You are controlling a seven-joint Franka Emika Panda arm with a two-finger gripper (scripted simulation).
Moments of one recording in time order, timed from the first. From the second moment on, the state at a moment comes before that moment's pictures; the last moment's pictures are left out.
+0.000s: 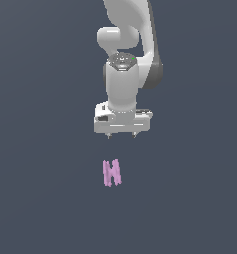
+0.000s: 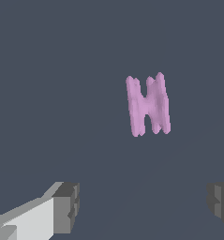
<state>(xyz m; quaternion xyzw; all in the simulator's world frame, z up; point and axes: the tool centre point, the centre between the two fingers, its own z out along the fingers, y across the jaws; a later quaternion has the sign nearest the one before) 0.009 0.015 0.182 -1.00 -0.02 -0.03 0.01</state>
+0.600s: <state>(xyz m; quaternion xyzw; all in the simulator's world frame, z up) 0.020 0.014 0.175 -1.00 -0.03 -0.03 0.01</state>
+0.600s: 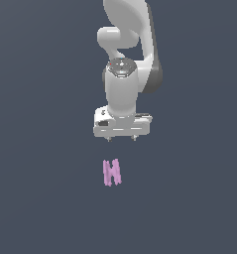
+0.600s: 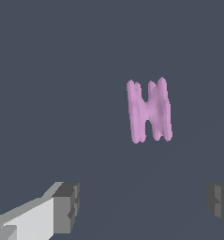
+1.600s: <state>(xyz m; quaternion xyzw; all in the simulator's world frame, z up) 0.088 -0.021 0.086 -1.00 -0.06 0.00 0.00</state>
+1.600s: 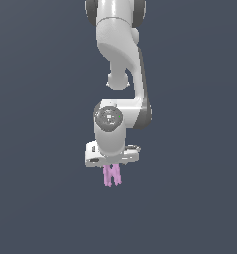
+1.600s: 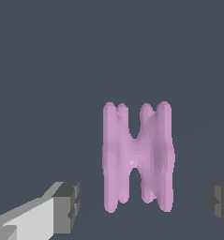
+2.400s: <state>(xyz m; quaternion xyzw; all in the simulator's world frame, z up) 0.096 -0.028 0.057 -1.00 -0.07 0.00 0.00</state>
